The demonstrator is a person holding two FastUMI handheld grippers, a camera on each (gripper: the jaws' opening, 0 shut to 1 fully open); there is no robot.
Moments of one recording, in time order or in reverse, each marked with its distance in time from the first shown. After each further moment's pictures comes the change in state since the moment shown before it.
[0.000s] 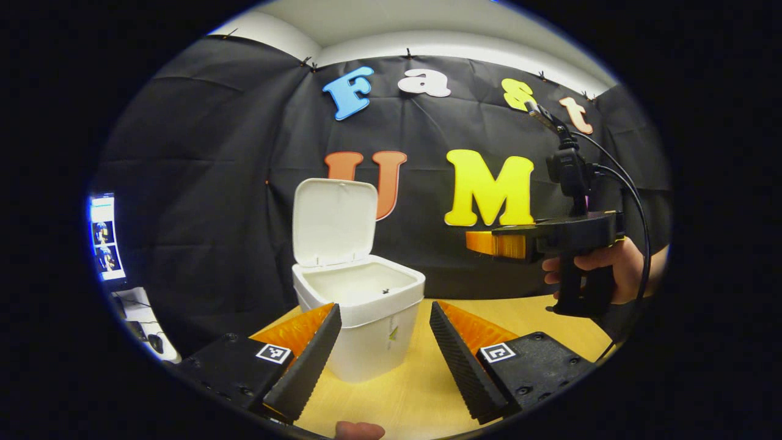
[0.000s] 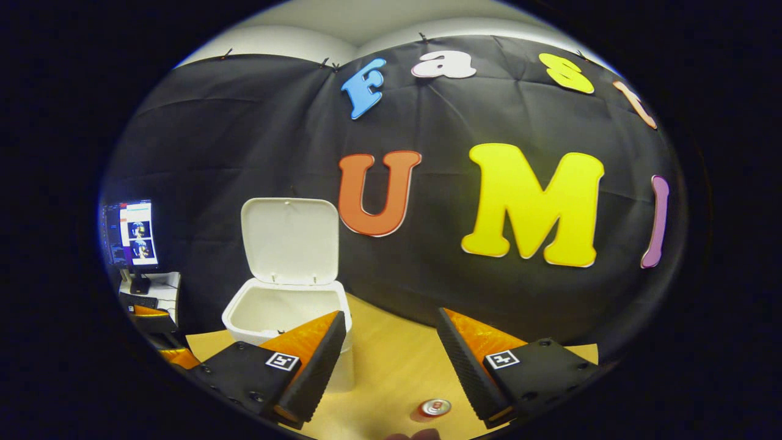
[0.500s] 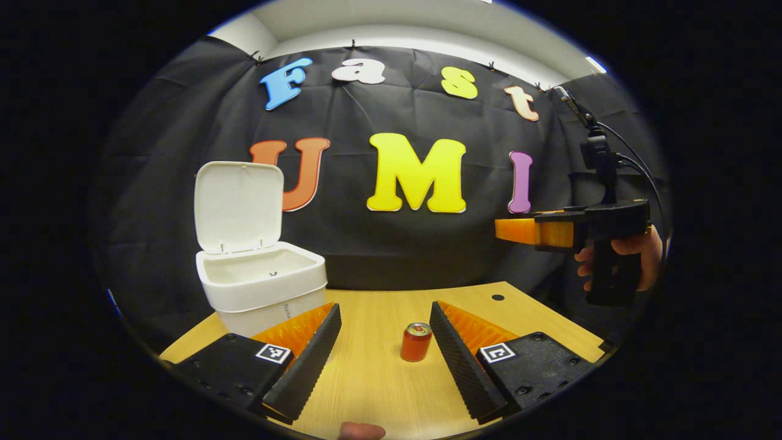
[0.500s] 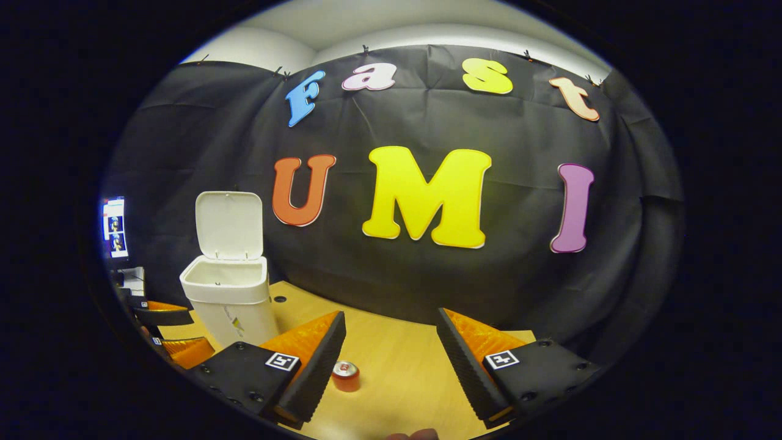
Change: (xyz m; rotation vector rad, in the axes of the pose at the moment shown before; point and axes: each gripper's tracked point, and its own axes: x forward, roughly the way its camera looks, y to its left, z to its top) left arm 0.019 -0.121 -0.044 0.077 0.029 -0.249; right arm -0.133 -0.142 -0.048 0.022 -0.008 -0.232
